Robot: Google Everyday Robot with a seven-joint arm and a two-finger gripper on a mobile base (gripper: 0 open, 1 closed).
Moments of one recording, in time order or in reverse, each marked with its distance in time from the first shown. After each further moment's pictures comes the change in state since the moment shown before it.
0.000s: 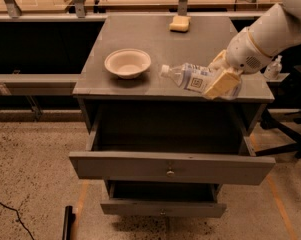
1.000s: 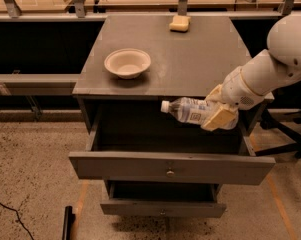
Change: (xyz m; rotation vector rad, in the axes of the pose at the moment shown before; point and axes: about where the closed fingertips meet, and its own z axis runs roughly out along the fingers) arm 0.046 0.046 0.056 -0.035 0.041 -0.033
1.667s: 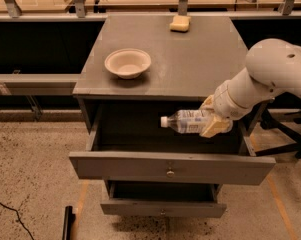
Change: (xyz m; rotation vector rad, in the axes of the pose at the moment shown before) arm 0.027 -0.010 0.041 0.071 0.115 -0.165
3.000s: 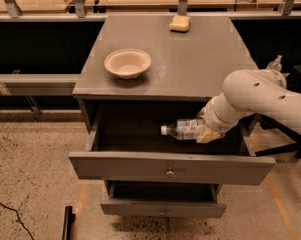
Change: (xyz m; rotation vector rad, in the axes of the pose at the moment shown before) arm 0.032 -0.007 0.066 0.073 0.128 -0.014
